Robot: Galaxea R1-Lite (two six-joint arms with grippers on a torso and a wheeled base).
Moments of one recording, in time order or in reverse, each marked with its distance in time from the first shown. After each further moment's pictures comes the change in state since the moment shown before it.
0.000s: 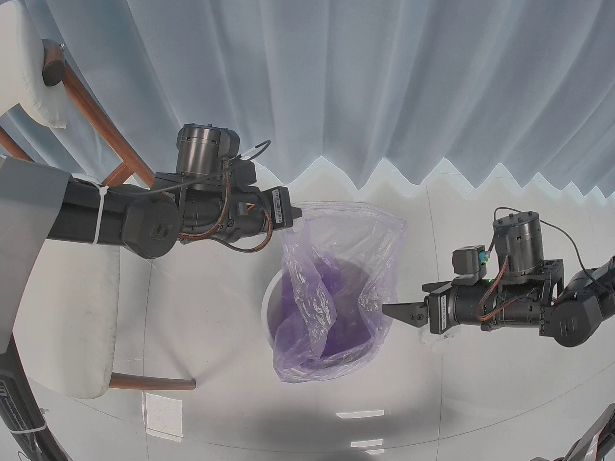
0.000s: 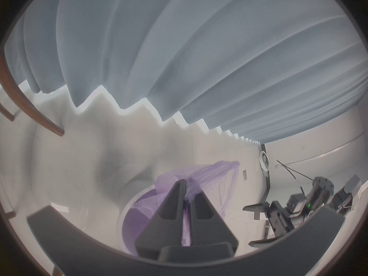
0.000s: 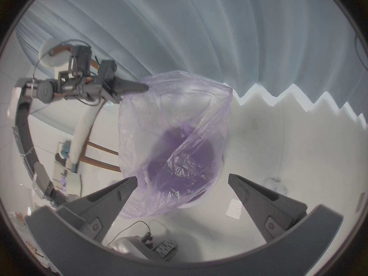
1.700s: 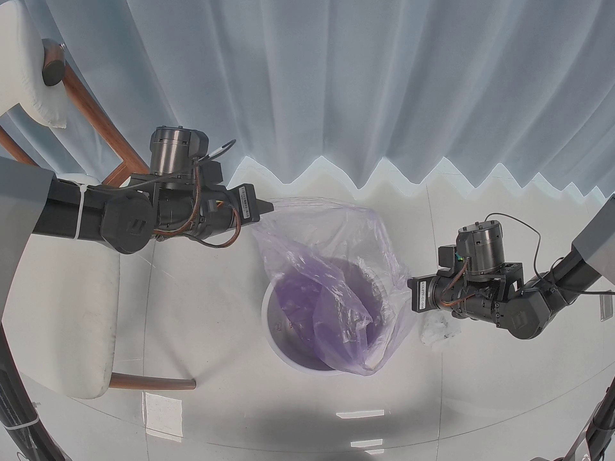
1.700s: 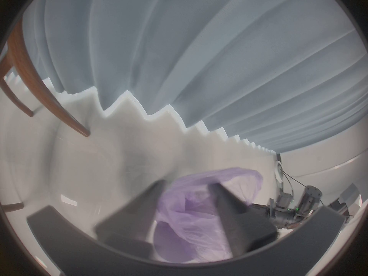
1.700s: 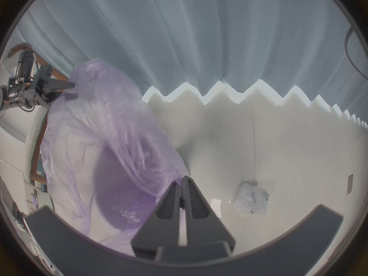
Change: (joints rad) left arm 0.090 -0.032 0.051 0.002 0.054 -0.009; right arm -0.050 0.252 -0.109 -0.140 -0.271 0.047
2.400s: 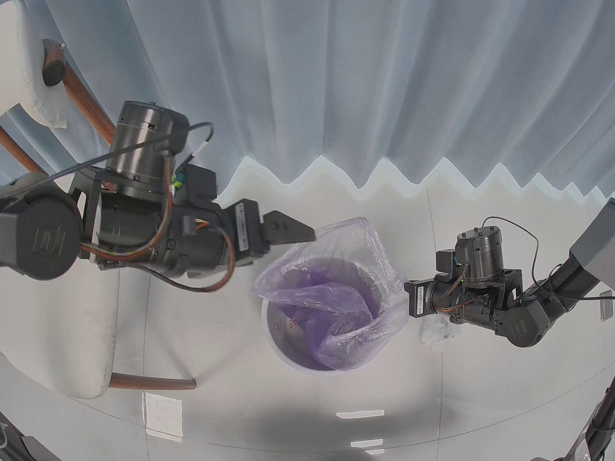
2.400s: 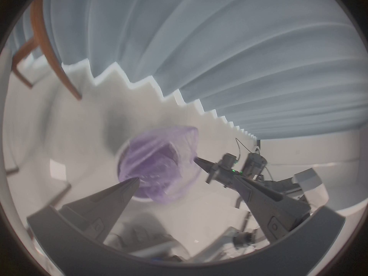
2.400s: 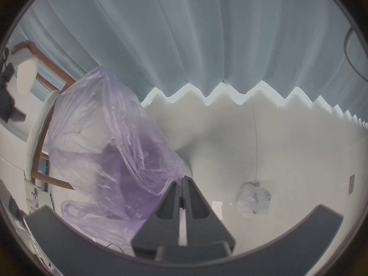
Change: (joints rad) left arm -0.197 -0.331 0.160 0.286 0.004 -0.140; right arm 0.018 0.002 0.039 -0.057 -0.003 0.000
